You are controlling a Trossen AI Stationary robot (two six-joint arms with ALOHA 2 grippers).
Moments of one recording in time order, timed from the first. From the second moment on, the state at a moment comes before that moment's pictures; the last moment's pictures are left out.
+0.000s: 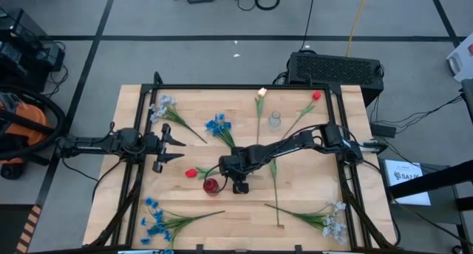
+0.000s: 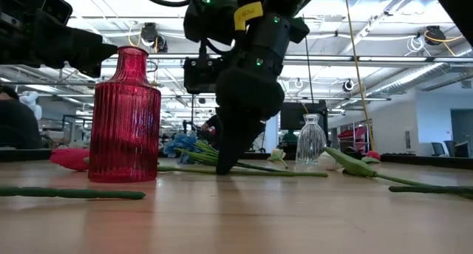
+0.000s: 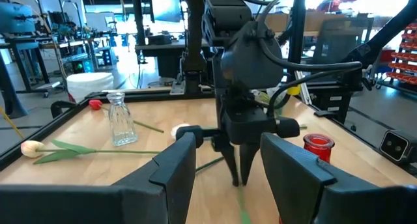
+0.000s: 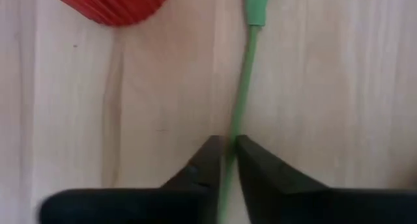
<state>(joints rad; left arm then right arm) -0.03 0.02 0.00 0.03 0.10 0.03 0.14 2.22 1.60 -0.60 -0.01 0.10</state>
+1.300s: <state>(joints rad) -0.03 0.02 0.00 0.03 0.10 0.03 0.23 1.49 0.79 0.81 0.28 0.31</state>
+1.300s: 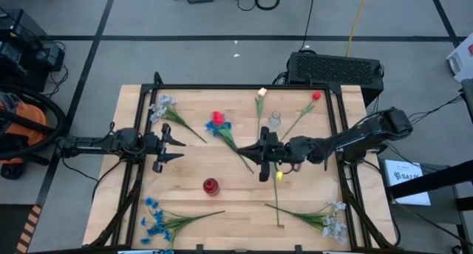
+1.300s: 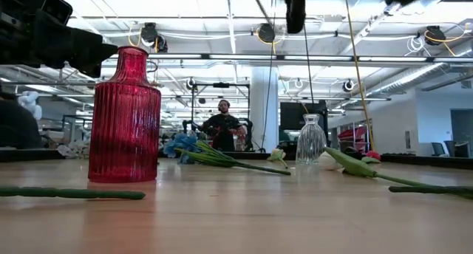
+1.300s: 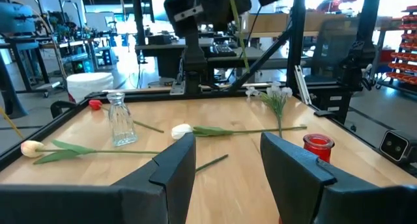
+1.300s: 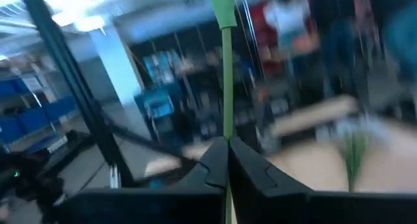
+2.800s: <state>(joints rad) -0.03 0.02 0.00 0.03 0.10 0.03 0.21 2.14 1.18 1.34 0.05 0.06</state>
